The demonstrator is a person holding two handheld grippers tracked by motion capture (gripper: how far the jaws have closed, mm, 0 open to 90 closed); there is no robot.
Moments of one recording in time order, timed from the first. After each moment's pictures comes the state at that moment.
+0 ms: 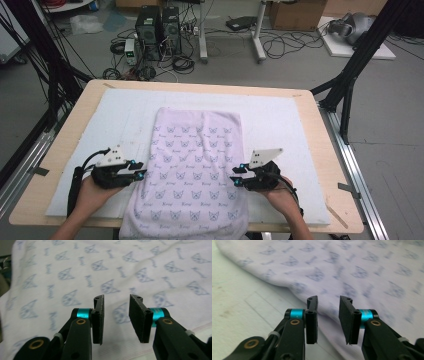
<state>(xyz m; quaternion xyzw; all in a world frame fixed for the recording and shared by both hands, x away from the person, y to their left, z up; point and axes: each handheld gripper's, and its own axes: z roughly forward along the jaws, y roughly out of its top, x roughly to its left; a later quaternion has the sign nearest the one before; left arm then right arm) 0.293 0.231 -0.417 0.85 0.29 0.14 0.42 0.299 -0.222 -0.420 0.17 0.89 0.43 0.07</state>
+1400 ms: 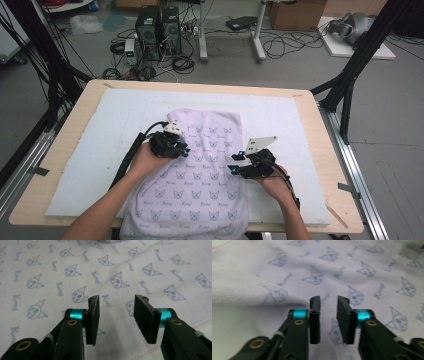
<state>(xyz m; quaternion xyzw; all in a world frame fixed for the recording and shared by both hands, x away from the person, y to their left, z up) 0.378 0.103 -0.414 0.89 0.24 0.08 0.37 0.334 -0.215 -0.424 0.18 0.89 0.42 0.08</state>
